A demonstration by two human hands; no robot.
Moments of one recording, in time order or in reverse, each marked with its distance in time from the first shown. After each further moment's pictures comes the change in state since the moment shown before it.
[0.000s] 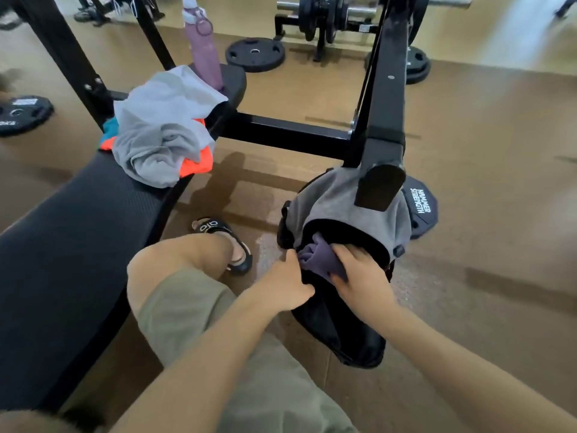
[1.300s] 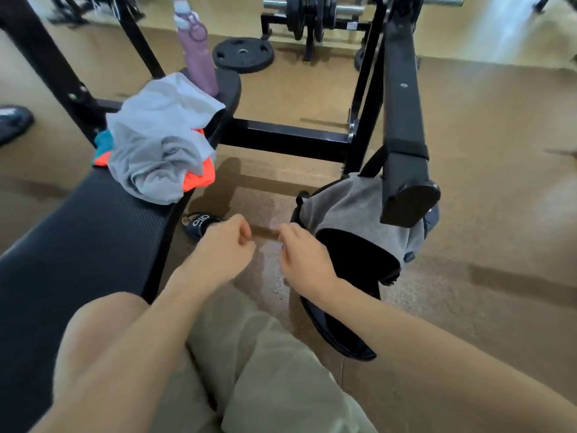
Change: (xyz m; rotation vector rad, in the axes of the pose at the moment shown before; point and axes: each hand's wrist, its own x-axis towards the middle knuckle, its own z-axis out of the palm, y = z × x) left_hand -0.017 -0.050 -0.128 0.076 0.495 0.097; right_hand 0.094 -0.099 0.039 0.049 -0.052 -0.055
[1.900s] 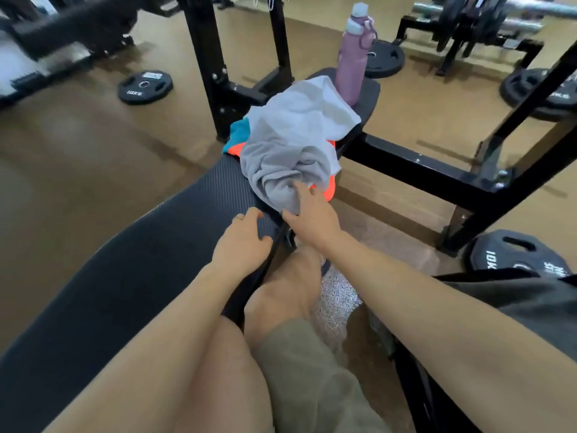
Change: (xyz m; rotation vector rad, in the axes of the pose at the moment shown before) left_hand 0.049 -0.163 -0.074 -0.022 0.155 -0.315; right_hand 0.218 -0.121 0.111 0.221 -0.189 -0.030
